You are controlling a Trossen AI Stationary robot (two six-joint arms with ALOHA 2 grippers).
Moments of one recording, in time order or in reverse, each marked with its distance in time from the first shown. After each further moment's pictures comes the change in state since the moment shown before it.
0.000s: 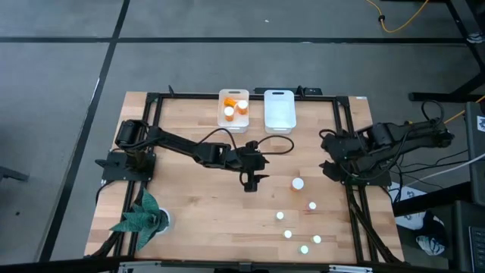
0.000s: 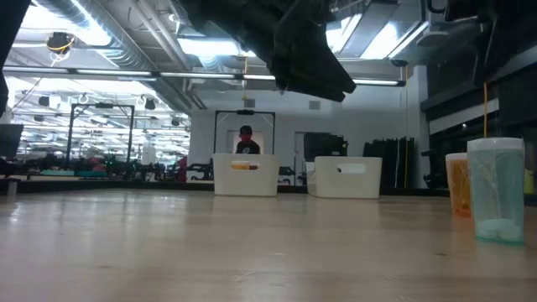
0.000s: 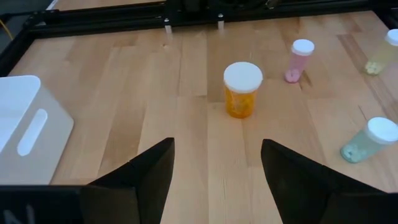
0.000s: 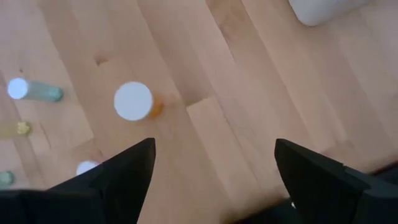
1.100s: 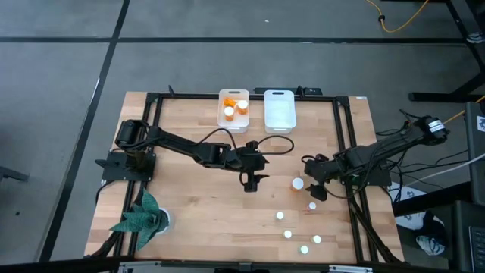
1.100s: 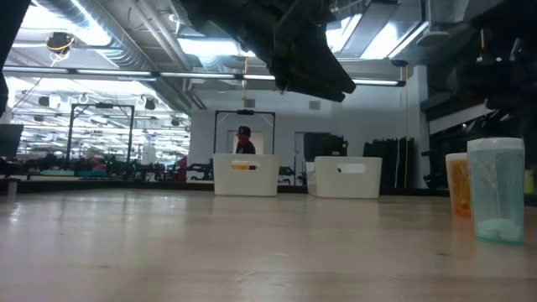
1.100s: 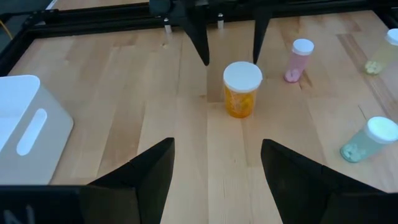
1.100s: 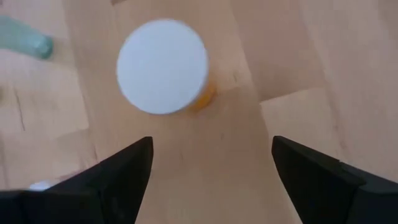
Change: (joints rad) left arm 0.000 0.000 0.000 -0.001 0.000 0.000; right arm 0.089 0.085 -0.538 0.708 -0.151 -0.061
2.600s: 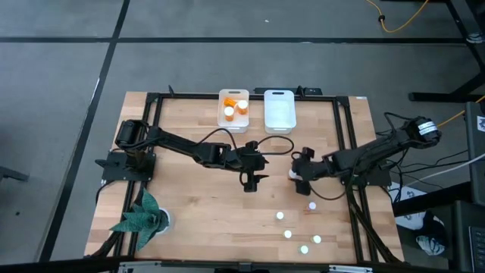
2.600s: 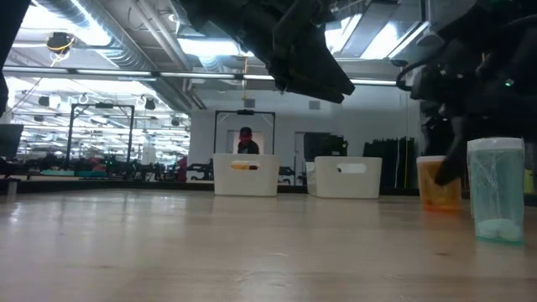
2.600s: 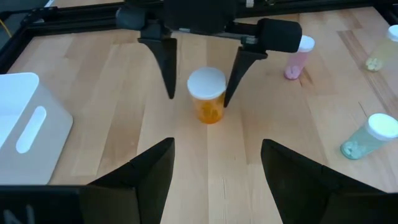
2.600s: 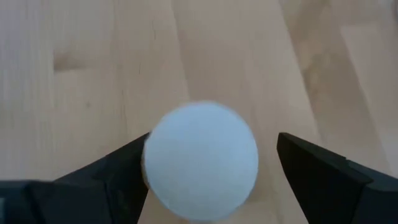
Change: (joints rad) left arm 0.000 0.000 0.000 -0.008 0.000 0.001; right arm -0.057 0.220 0.000 0.328 0.277 -0.262
